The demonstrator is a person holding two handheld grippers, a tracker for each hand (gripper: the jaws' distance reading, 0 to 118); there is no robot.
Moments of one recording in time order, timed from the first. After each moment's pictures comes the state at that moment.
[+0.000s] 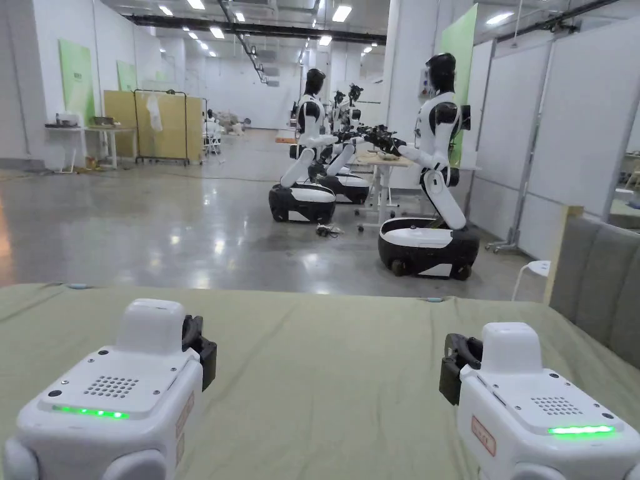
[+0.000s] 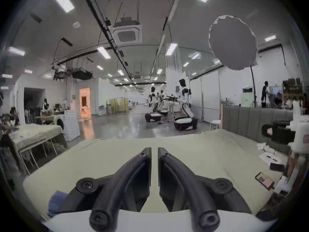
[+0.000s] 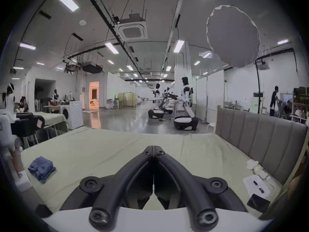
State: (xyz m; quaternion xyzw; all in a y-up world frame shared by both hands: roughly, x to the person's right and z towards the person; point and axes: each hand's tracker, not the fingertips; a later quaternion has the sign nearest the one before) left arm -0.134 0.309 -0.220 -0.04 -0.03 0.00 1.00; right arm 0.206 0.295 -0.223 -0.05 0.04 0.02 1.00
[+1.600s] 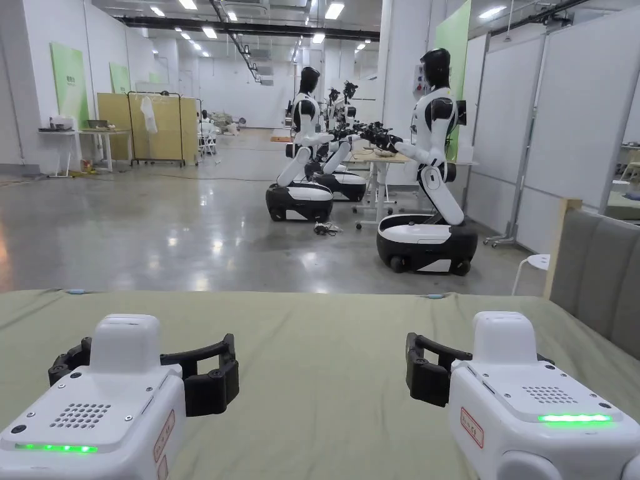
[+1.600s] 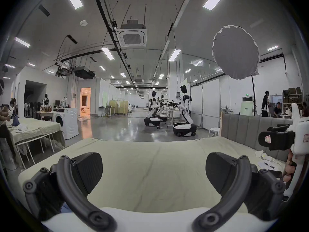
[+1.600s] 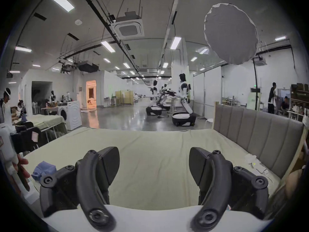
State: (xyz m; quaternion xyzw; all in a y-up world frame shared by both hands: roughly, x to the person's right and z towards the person) left arm -0.146 0.313 -0.208 -0.01 -0.02 0.01 1.00; right arm 0.179 0.316 -0.214 -0.08 0.01 0.01 1.00
